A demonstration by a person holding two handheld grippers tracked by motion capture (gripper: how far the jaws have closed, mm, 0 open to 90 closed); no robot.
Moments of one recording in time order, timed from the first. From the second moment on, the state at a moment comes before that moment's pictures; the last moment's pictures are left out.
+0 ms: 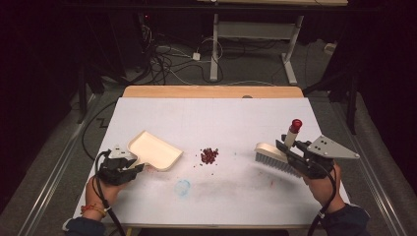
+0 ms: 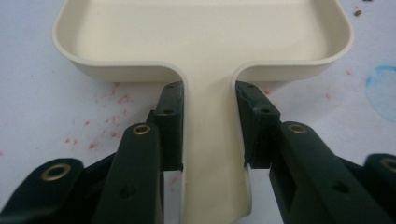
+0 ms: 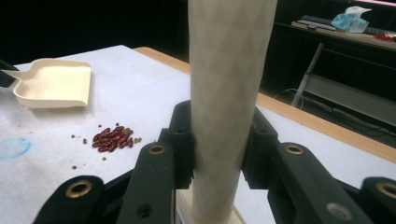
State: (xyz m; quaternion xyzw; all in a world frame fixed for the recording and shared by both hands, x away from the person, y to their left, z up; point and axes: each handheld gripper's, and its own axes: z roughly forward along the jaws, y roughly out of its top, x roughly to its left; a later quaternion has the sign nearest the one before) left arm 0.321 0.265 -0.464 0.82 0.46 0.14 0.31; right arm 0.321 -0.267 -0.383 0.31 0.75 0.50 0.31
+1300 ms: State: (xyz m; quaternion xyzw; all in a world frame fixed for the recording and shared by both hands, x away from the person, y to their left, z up) left arm 0.280 0.218 -0.459 0.88 0.37 0.09 0.29; right arm 0.387 -0.209 -0.389 0.34 0.72 0.51 0.32
